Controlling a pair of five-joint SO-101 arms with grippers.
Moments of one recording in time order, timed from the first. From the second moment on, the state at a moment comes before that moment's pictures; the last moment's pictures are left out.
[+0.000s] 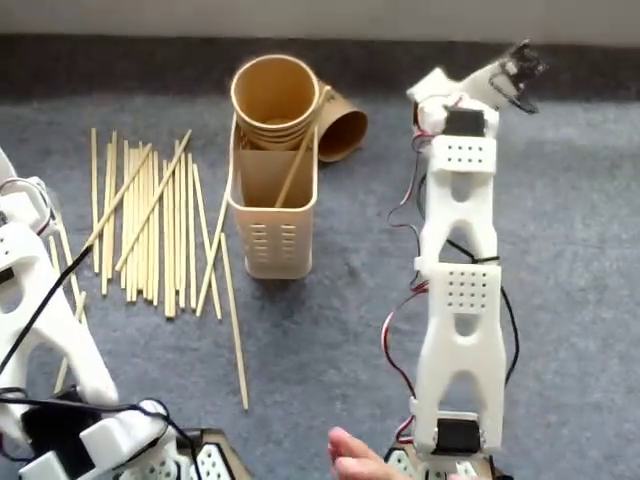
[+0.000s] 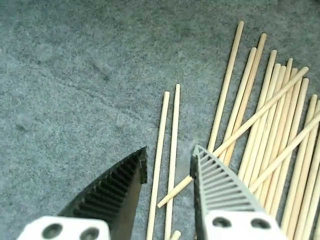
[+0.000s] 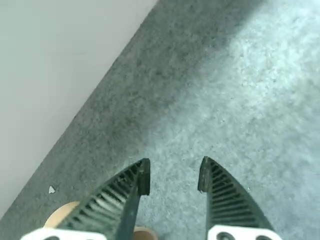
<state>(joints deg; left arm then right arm) -39.3 -13.7 23.6 49.0 -2.0 -3.1 66.7 -81.5 62.3 -50.3</state>
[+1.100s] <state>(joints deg) -36.9 -13.7 25.5 49.0 -6.5 -22.0 64.4 -94.5 97.7 10.8</state>
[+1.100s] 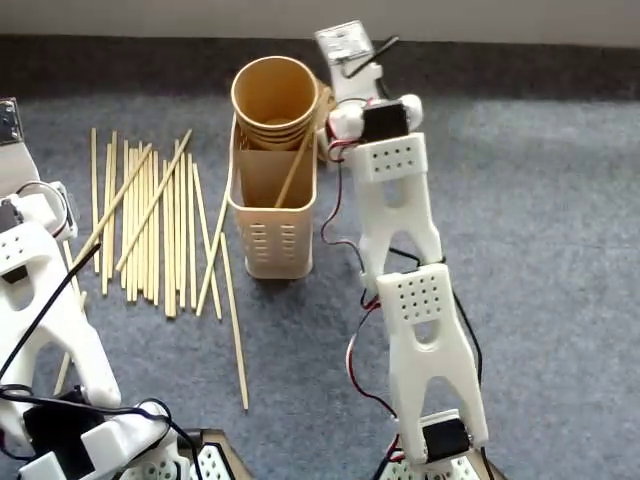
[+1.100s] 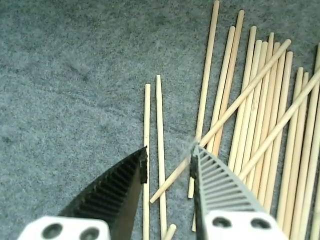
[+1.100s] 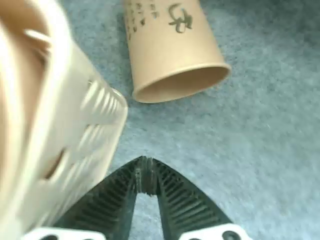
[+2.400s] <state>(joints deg) -41.4 -13.7 19.0 53.5 -9.9 -18.2 60.7 -94.5 94.1 7.8</state>
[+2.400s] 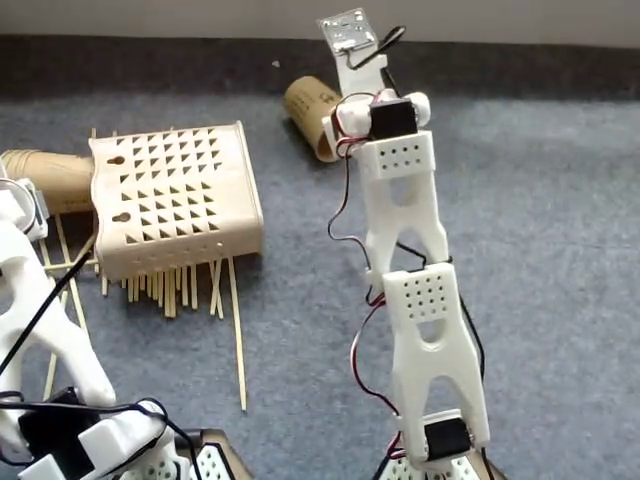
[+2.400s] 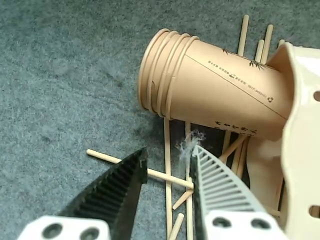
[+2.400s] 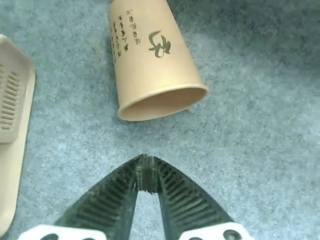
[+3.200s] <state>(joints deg) -39.3 -13.7 21.7 53.5 -9.9 -23.5 70.2 -94.5 69.4 -18.1</state>
